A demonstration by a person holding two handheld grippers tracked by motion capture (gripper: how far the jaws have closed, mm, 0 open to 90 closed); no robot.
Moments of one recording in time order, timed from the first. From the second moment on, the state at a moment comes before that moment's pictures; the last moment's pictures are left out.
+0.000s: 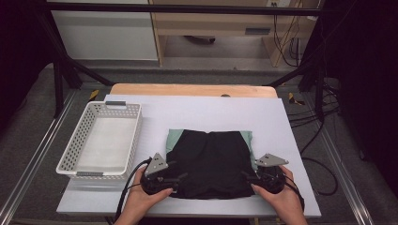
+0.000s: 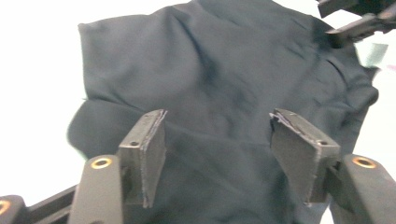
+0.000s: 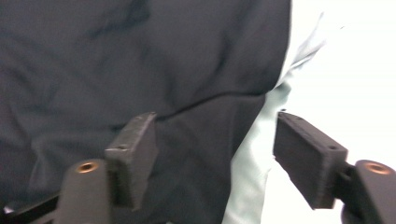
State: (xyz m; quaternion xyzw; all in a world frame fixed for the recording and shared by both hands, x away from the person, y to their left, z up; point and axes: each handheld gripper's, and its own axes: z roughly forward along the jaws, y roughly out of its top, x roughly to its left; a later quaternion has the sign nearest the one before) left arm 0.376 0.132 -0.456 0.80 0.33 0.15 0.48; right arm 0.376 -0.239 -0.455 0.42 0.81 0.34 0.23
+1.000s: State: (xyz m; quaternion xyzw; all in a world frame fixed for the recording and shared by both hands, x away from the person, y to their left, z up) left arm 0.391 0.164 -0.427 0.76 0.39 0.23 0.46; right arm 0.372 -0.204 -0.442 0.38 0.81 0.39 0.22
